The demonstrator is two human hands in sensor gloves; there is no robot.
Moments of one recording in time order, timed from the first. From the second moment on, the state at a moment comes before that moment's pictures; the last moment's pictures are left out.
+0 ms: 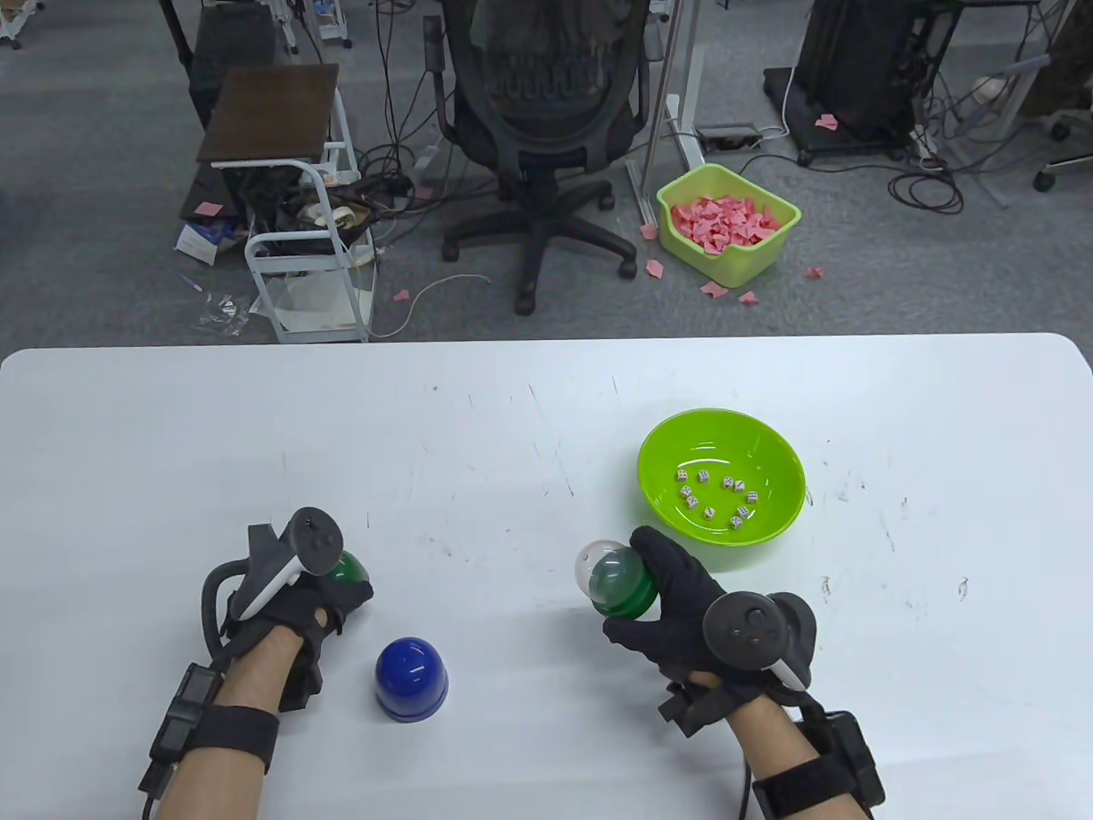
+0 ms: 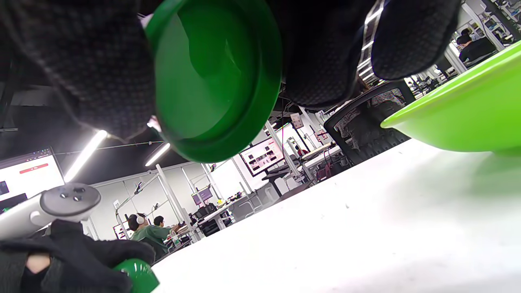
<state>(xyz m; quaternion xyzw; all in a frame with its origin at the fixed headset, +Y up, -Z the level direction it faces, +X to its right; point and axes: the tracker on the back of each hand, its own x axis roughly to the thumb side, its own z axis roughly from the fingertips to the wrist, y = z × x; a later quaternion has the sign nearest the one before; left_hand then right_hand) -0.299 -0.728 -0.381 -0.13 0.07 0.07 0.99 0.139 -0.701 -0.314 0.22 -0.15 0.90 0.35</state>
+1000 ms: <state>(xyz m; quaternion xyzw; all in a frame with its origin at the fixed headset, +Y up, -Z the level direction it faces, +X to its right) -0.142 -0.647 -0.354 -0.11 -0.21 0.30 0.93 0.119 -0.708 -0.311 0.25 -0.11 0.91 0.31</state>
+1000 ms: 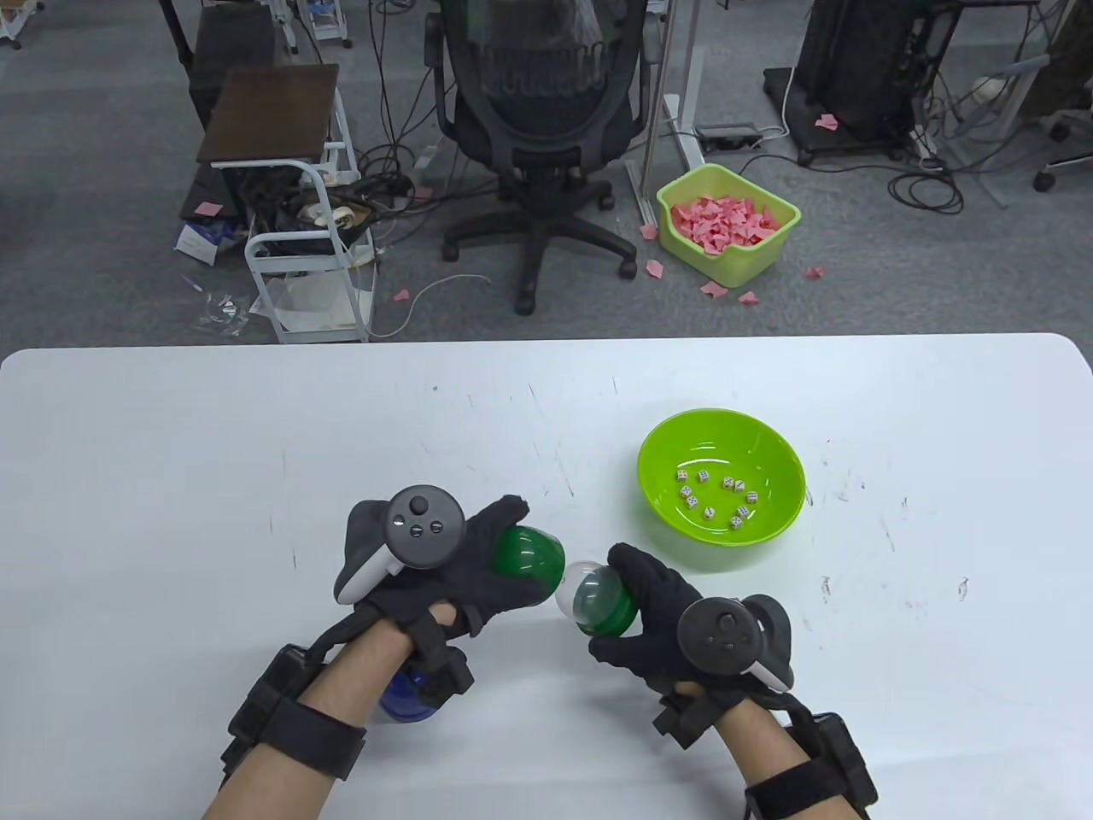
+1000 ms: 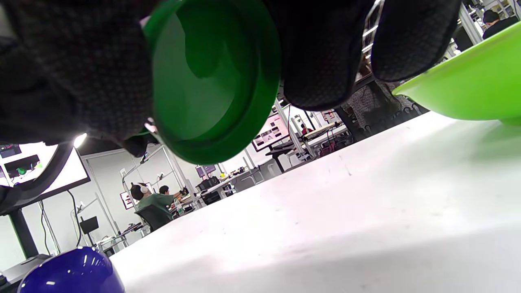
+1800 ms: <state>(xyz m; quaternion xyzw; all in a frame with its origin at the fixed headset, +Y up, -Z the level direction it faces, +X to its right) -0.092 -0.658 -0.345 -0.15 -0.25 0.28 0.91 0.118 -0.704 -0.306 0.27 -0.14 0.88 0.36</state>
